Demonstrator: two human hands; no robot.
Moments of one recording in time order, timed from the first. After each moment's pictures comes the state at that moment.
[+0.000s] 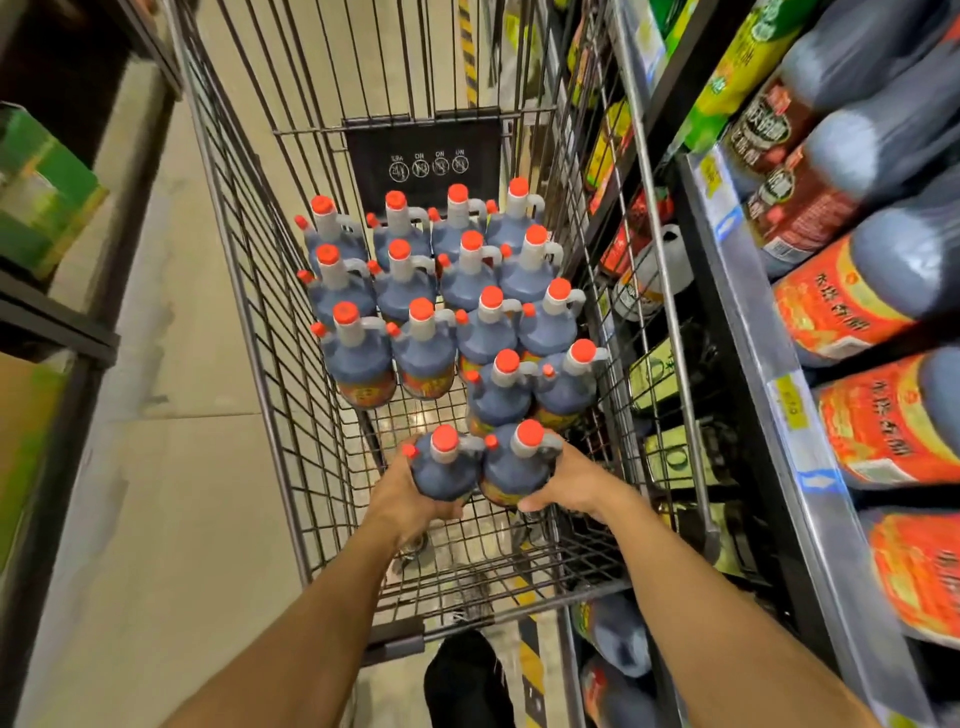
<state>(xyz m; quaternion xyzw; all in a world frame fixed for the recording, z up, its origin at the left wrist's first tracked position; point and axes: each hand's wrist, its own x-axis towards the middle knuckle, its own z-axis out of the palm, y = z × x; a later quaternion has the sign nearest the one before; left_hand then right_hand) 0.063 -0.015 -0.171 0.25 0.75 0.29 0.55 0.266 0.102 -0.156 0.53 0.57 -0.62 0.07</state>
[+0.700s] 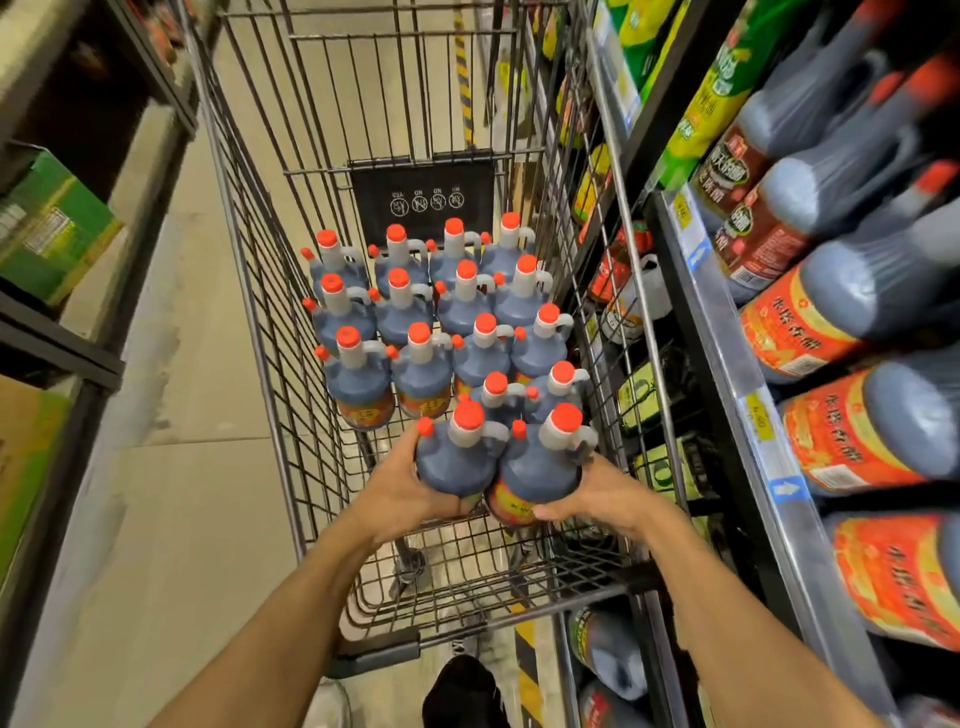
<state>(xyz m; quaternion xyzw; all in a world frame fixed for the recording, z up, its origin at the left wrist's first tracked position) 0.049 0.000 -0.115 0.35 0.67 0.35 0.55 0.293 0.106 -0.111 0.50 0.52 -0.69 0.00</state>
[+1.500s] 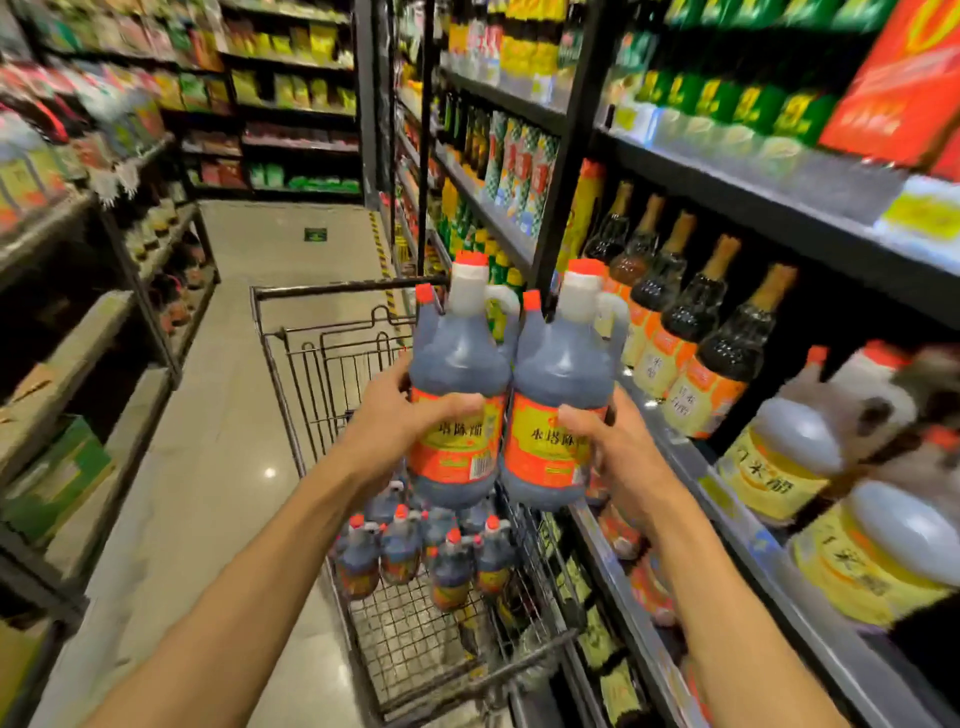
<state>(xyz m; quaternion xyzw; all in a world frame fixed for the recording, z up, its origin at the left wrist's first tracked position) 0.043 -0.015 0.313 0.48 0.46 0.57 0.49 0.273 0.014 0.318 0.37 0.56 -0.58 -0.46</state>
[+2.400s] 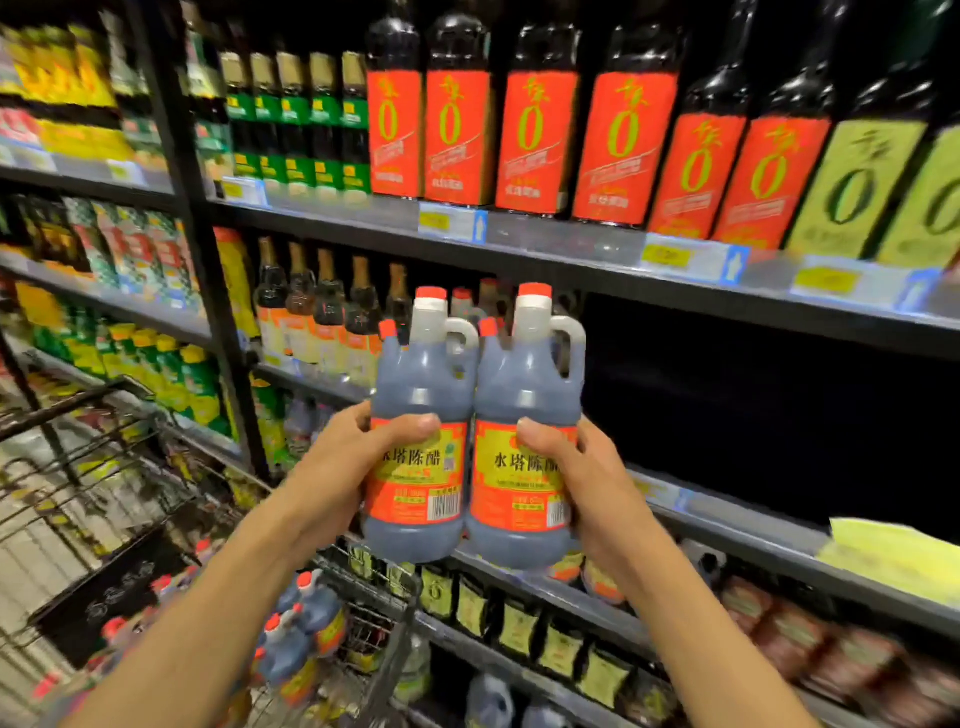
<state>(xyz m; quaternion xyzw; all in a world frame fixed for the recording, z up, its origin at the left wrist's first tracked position) 0.139 -0.094 0.374 0.61 0.22 0.31 0.70 0.308 -0.245 0.371 0.52 0.36 -0.36 -0.69</state>
